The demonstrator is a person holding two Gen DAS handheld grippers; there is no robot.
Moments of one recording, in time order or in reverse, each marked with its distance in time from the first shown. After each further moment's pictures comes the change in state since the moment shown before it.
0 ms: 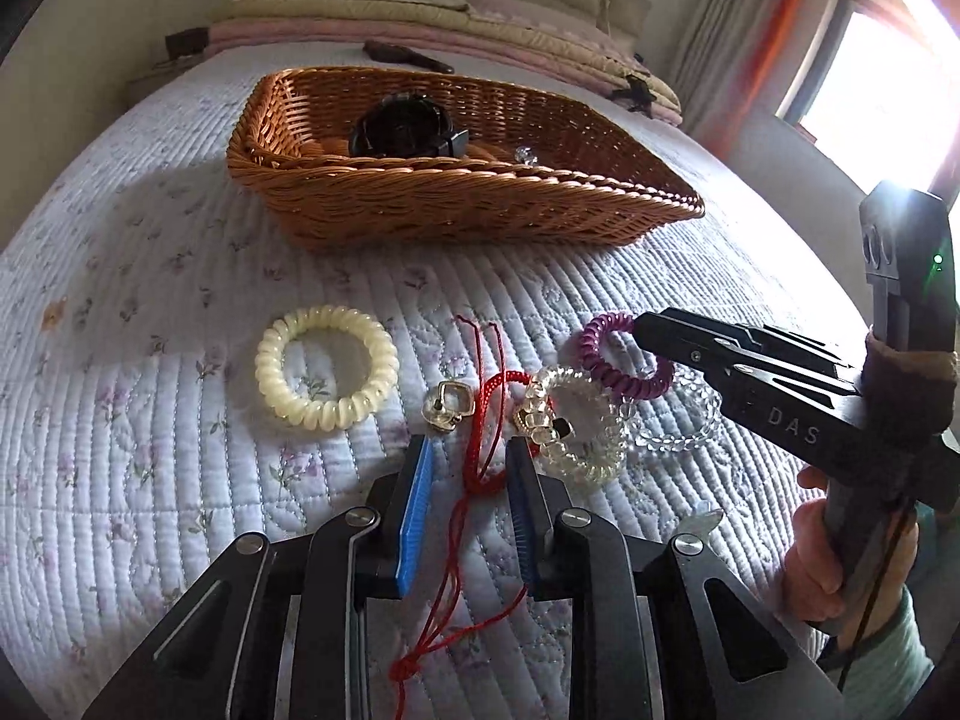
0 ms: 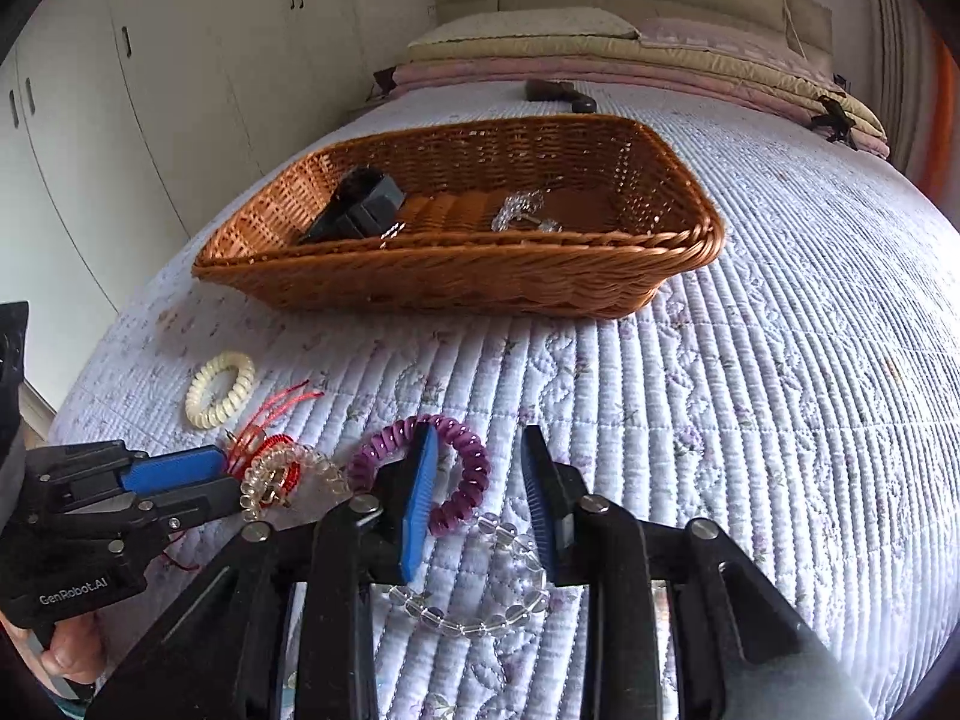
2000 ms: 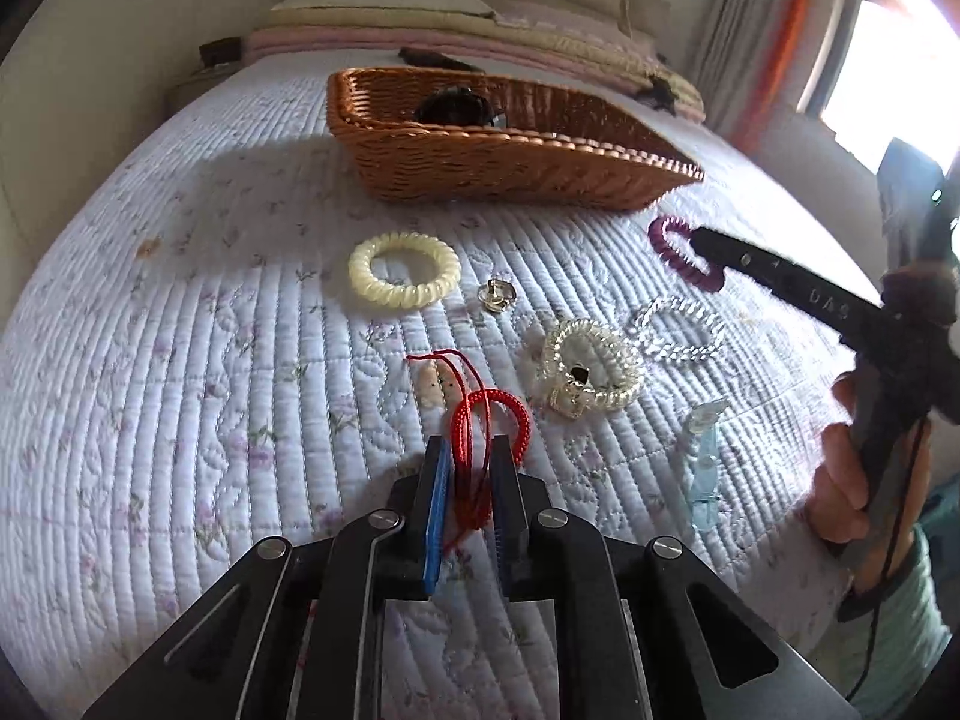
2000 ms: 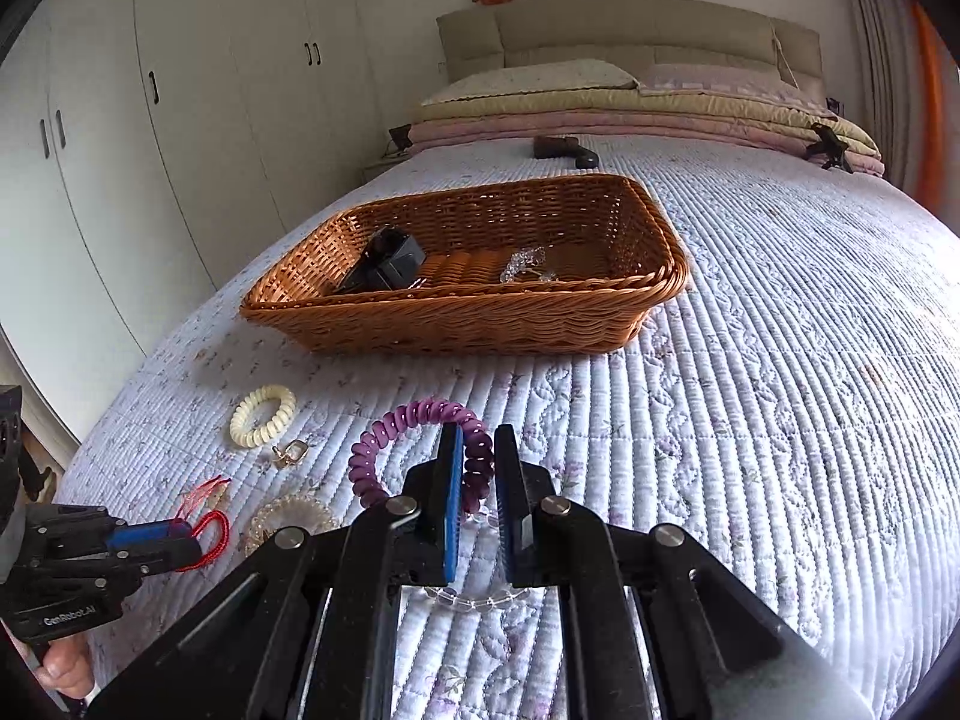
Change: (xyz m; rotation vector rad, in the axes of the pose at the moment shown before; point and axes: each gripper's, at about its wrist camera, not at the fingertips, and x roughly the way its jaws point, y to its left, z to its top) left arm -0.037 0.005 -0.044 0.012 -0.009 0.109; right arm -0.039 -0.008 -0.014 0.032 -0.168 0.052
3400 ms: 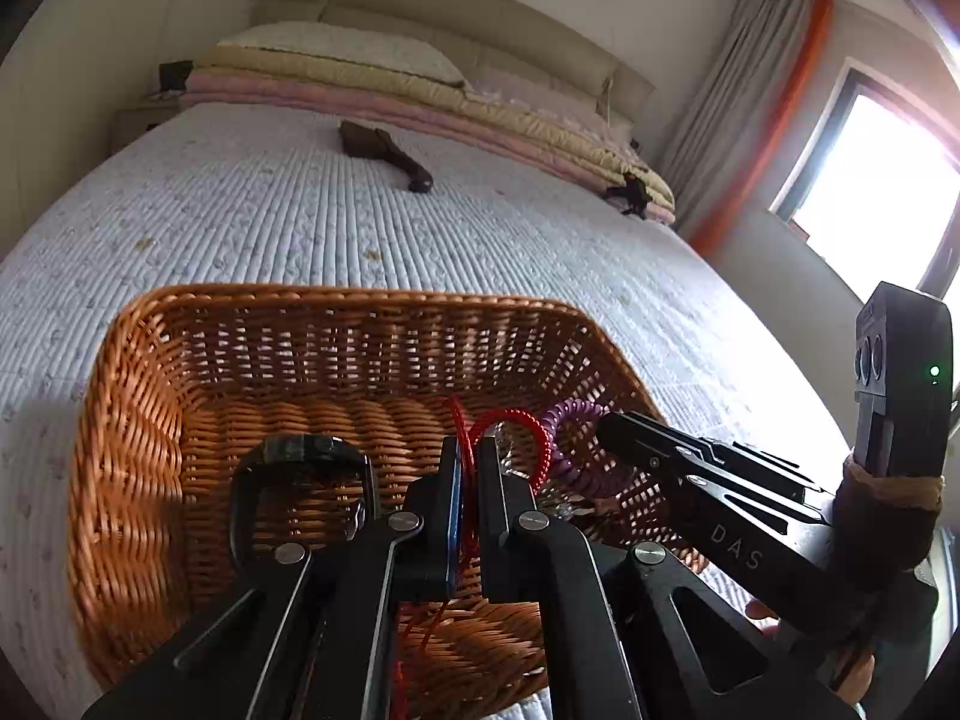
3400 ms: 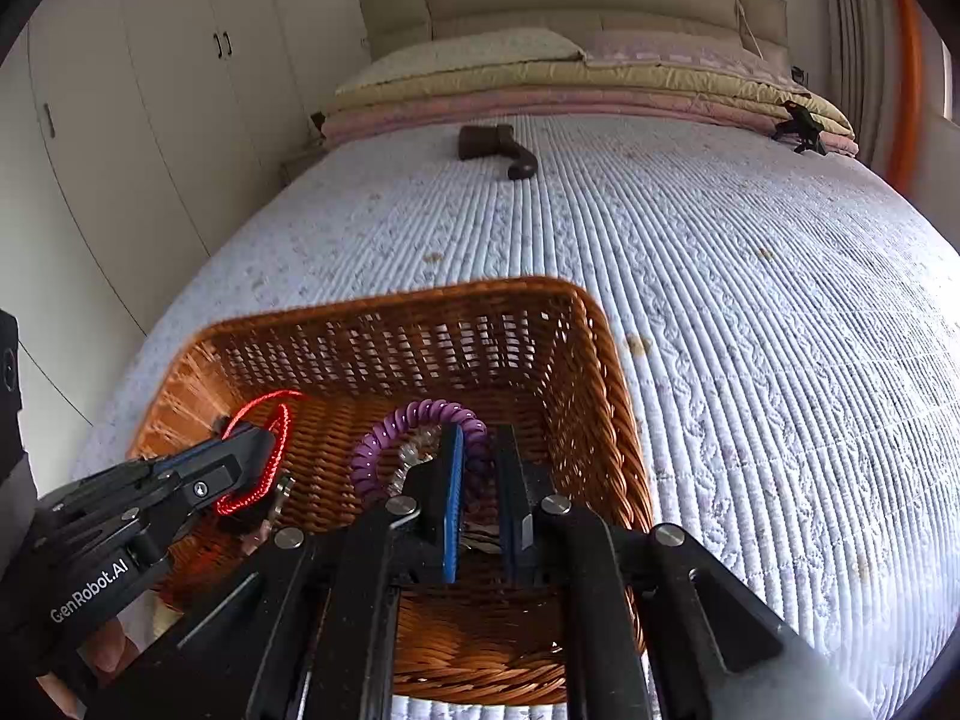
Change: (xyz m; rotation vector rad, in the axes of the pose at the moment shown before) left arm 0.088 -0.020 0.211 -0.100 -0.161 -0.193; right arm 0.100 -0.043 0.132 0.062 0.119 -0.147
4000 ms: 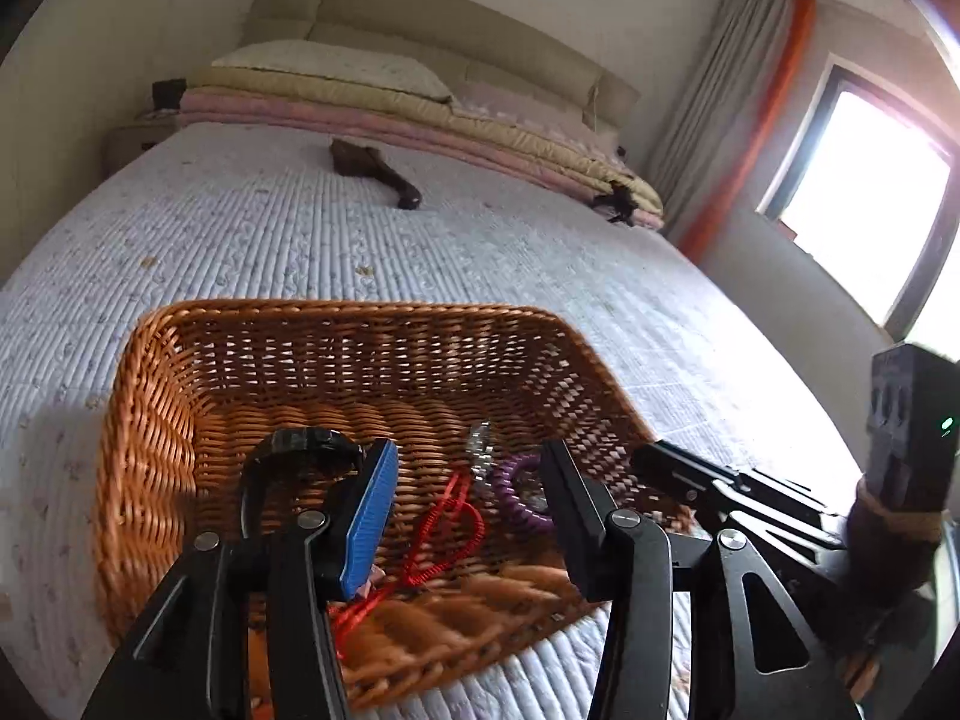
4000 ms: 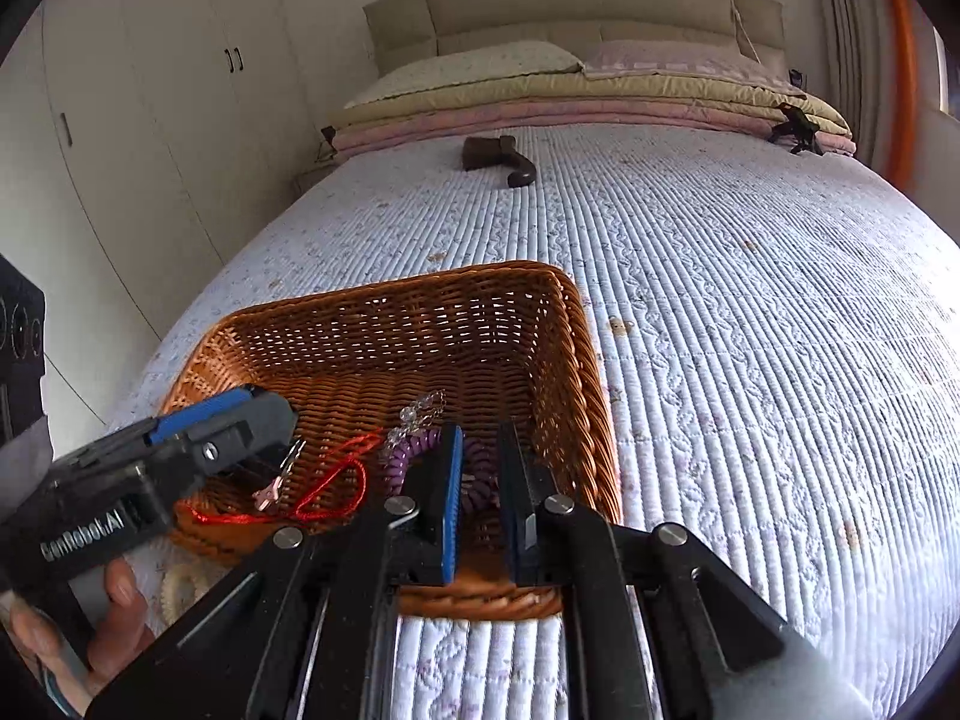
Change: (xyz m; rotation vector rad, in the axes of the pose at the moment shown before) left arm -0.032 -0.002 -0.005 0.020 -0.043 -0.042; right arm -0.044 -0.021 -0.027 0.018 -0.074 0.053
